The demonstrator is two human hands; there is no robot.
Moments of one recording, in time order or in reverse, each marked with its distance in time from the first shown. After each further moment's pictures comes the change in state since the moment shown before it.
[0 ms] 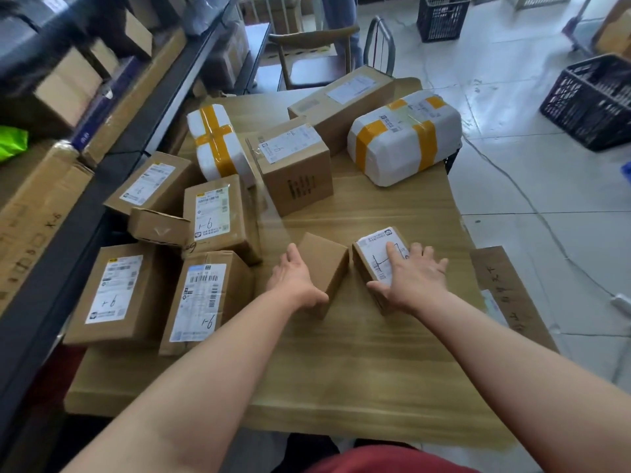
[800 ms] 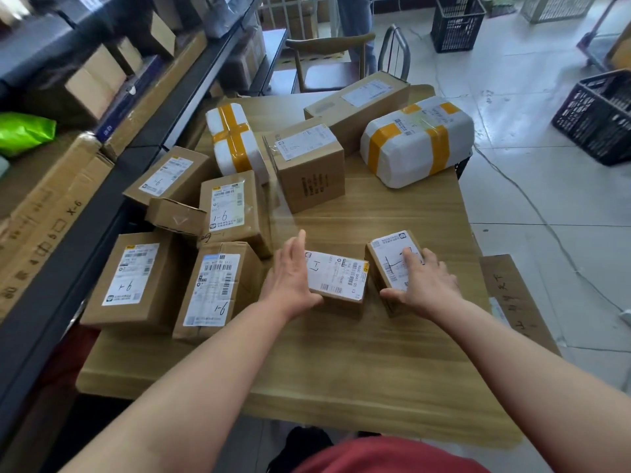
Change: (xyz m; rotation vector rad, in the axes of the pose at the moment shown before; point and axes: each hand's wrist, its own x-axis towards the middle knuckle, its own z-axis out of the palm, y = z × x) left_hand -0.020 -0.036 0.003 -0.014 0.244 0.302; right_hand -0.012 0.007 0.007 0.259 -0.080 0.022
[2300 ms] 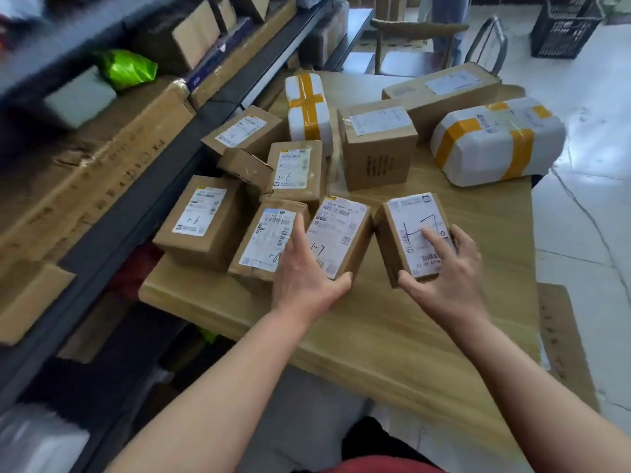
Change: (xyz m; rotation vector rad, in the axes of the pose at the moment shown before) left_hand -0.095 -0.001 -0.019 -0.287 0.361 -0.292; right_hand -0.058 -0.037 0.009 0.444 0.465 -0.366
